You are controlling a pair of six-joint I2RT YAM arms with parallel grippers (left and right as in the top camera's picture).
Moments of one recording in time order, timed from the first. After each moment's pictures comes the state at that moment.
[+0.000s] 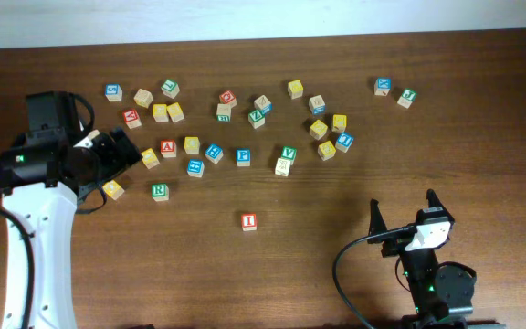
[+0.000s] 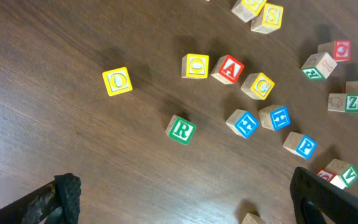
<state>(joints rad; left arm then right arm) 0.16 1.42 1.39 -1.12 0.04 -0.45 0.03 0.01 0.01 -0.07 -0.07 0.00</state>
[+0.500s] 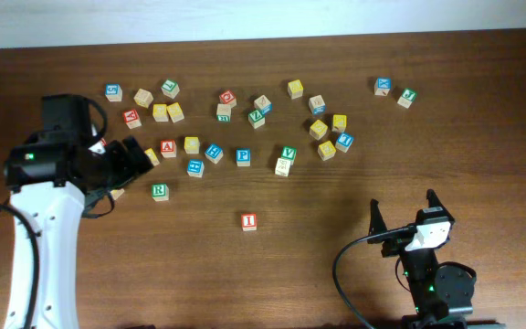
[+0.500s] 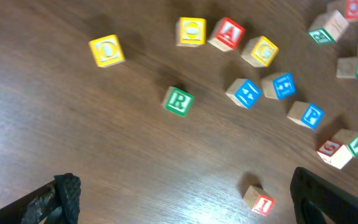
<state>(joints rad) 0.10 1.42 1.39 -1.20 0.05 -0.45 0.03 0.01 0.01 -0.07 -0.07 0.00</state>
